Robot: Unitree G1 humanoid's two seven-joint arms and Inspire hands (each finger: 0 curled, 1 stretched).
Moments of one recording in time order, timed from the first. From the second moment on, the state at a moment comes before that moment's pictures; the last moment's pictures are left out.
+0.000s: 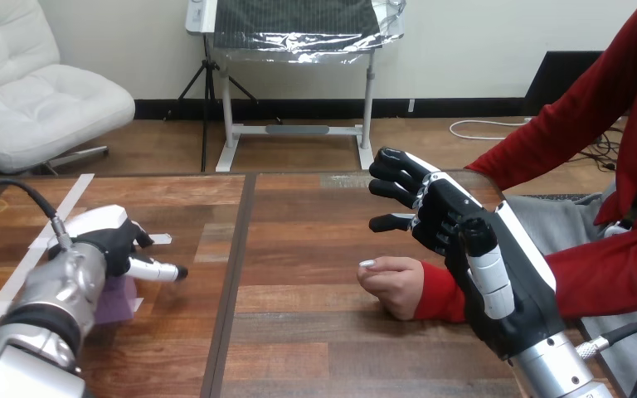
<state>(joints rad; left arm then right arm) -0.84 0.46 -0.42 1.35 0.63 -0.03 -0.08 0.12 -0.16 0.03 -0.07 0.18 -0.37 0.41</state>
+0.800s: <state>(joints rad) -0.89 0.51 -0.41 1.34 0.59 0.01 -0.34 0.12 -0.16 0.03 -0.07 0.18 -0.37 0.41</state>
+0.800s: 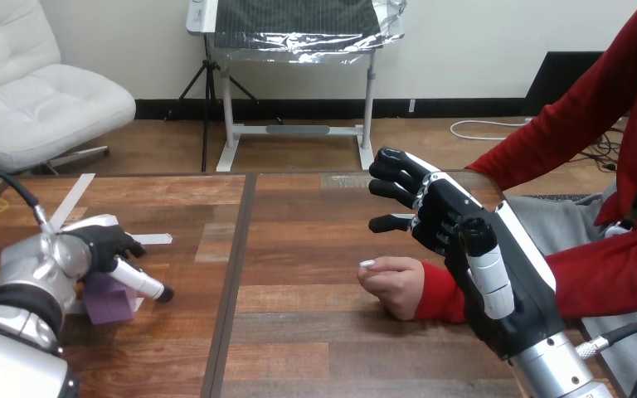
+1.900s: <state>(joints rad) -0.94 0.54 -0.46 1.33 0.69 0.03 -0.30 0.12 -0.16 0.03 -0.07 0.18 -0.37 0.41</state>
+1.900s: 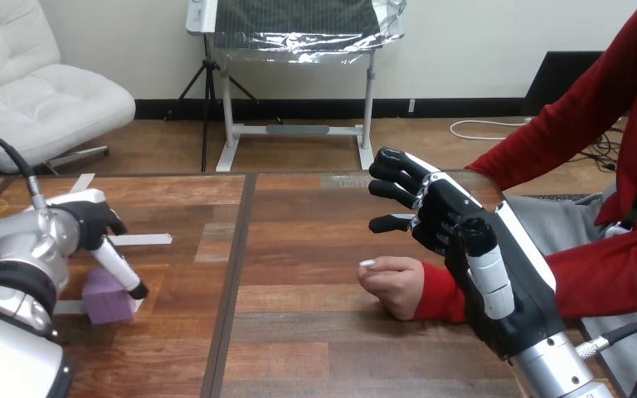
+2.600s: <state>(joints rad) -0.94 0.55 -0.50 1.33 0.73 0.04 -0.30 0.12 -0.16 0.03 -0.07 0.18 -0.37 0.41</state>
